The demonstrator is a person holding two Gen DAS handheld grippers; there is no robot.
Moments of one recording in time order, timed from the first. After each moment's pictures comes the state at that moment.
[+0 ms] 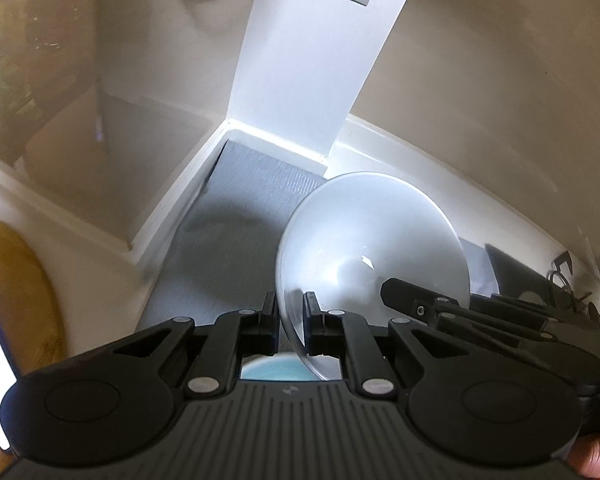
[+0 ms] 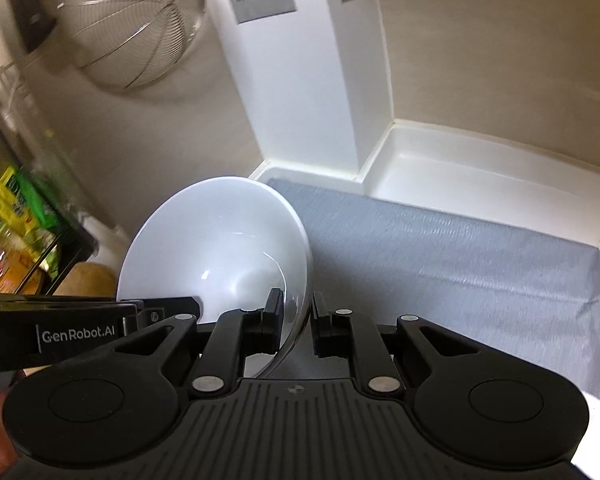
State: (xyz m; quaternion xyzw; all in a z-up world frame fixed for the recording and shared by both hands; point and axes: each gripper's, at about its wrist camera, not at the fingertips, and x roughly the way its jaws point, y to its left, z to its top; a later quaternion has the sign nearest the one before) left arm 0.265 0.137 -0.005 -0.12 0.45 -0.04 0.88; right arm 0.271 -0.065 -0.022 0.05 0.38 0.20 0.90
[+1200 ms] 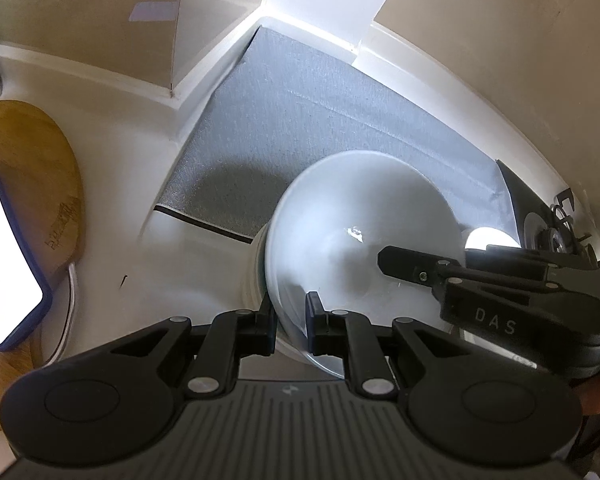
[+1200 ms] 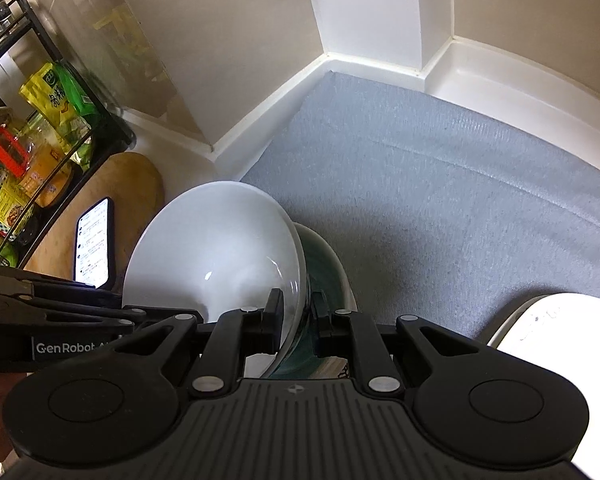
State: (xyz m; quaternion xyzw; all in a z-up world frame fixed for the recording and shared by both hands) left arm 0.199 0.166 -0.053 -0.13 0.54 -0.06 0.83; right arm 0.222 -0.032 -0.065 0.00 0.47 0.25 0.85
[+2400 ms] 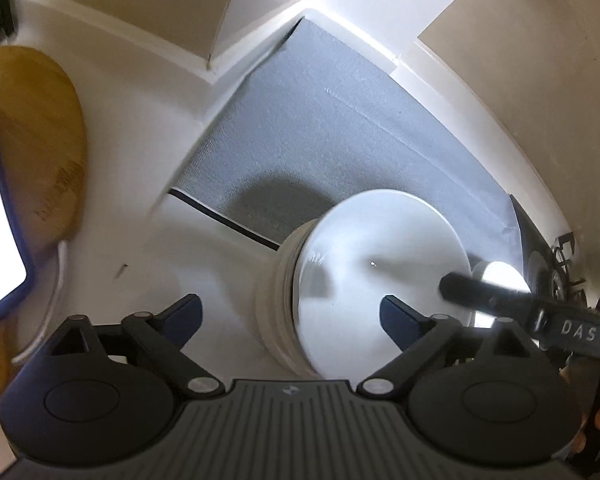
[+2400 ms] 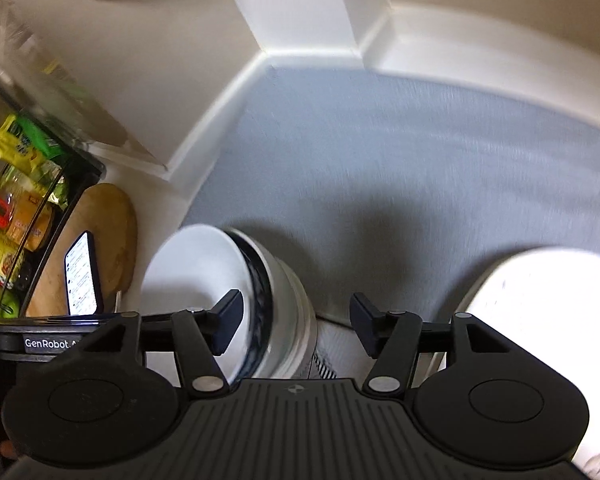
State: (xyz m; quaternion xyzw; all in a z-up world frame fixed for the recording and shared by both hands) left arm 0.207 0.190 -0.084 -0.21 0.54 -0.04 0.81; right arm 0.233 -0.069 -0.076 0.09 0.51 0.20 0.83
